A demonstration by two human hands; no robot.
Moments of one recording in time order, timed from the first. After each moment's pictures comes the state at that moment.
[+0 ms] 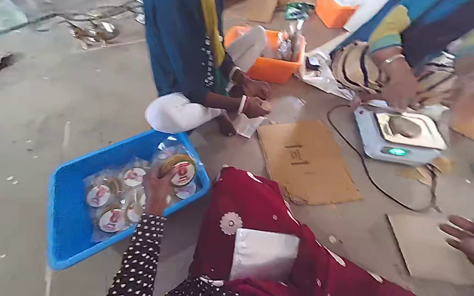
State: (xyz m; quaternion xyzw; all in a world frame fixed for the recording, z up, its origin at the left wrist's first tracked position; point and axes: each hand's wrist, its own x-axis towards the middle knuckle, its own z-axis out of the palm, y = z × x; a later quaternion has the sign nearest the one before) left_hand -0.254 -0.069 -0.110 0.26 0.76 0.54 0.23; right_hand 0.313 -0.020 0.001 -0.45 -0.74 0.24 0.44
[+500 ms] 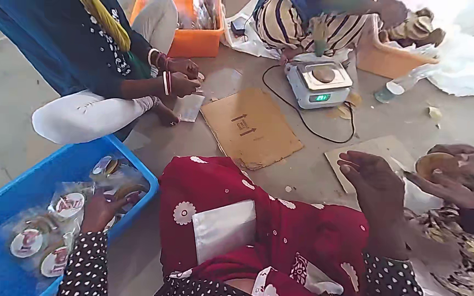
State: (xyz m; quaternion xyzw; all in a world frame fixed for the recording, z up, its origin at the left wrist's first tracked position) left_hand -0.288 -0.081 -0.141 0.45 0.84 0.14 0.25; right_hand 0.310 -0.044 -0.025 -0.63 -0.61 0.22 0.43
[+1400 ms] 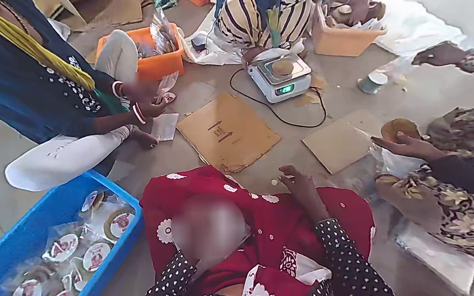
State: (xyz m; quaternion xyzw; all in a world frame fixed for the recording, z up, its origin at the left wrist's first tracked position) left_hand -0.019 -0.093 -0.140 0.73 0.53 0.38 0.21; right_hand 0.329 -0.042 -0.164 -0.71 -0.60 0.26 0.26
